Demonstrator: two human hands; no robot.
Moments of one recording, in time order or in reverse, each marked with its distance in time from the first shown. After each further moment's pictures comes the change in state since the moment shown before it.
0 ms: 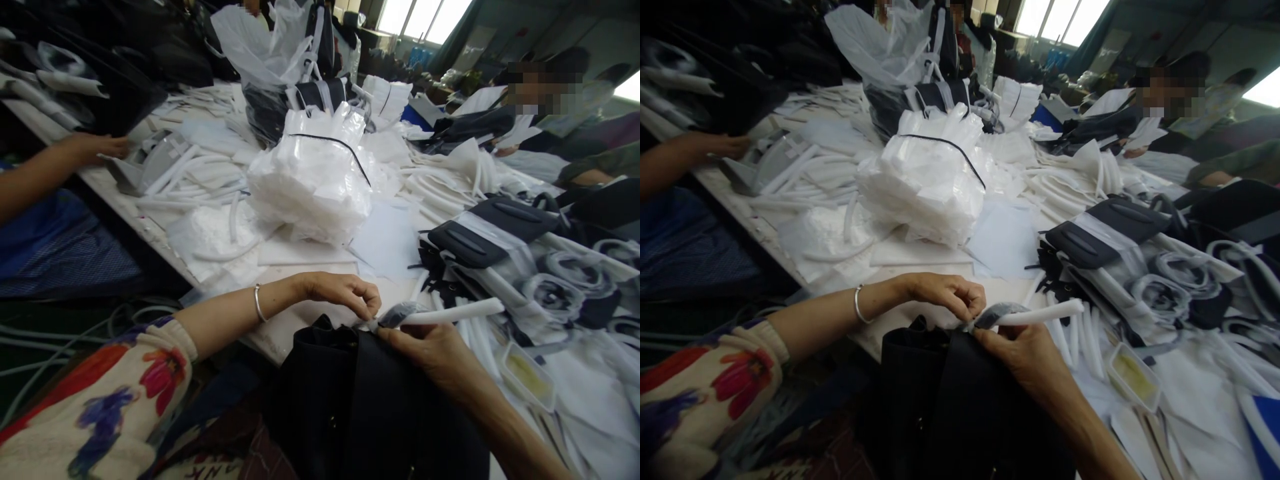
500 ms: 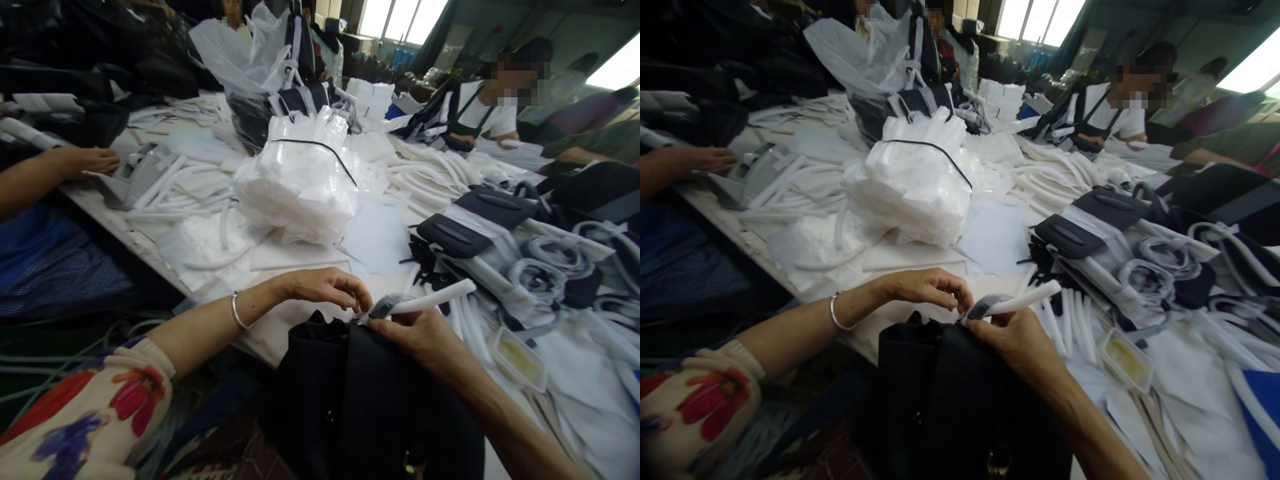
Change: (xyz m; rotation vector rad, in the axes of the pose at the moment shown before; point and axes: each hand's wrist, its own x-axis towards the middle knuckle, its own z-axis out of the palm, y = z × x) left_hand -0.022 0.019 -0.003 0.023 0.069 -0.043; right_hand 0.006 0.004 -0.001 0.058 0.004 -0.033
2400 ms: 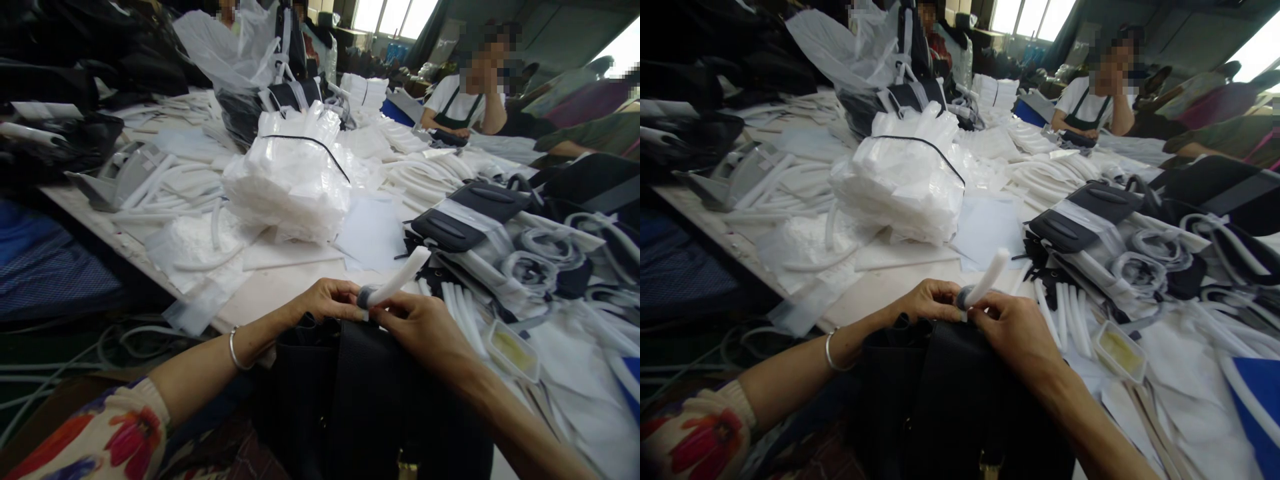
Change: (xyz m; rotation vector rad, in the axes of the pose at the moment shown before) left_hand 0.011 -0.020 0.055 -0.435 0.473 -0.015; right_hand -0.001 -0.012 -0.010 -0.383 0.113 -0.212
